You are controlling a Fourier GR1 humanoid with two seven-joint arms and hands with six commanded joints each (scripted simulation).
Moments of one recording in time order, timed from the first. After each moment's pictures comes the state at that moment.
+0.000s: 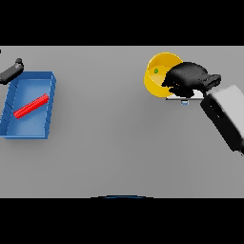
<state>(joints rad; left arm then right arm) -0.68 0.91 -0.61 -1.07 0.34 0.24 0.44 -0.81 -0.57 0.52 -1.10 0.66 0.45 -0.12</state>
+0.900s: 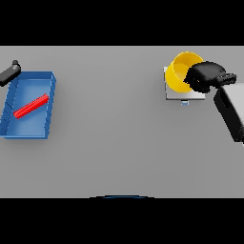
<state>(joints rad) -0.65 0.94 -0.60 -1.14 0.37 0.27 0.50 -0.89 -0.55 0.50 -0.66 0.71 0.30 -0.20</state>
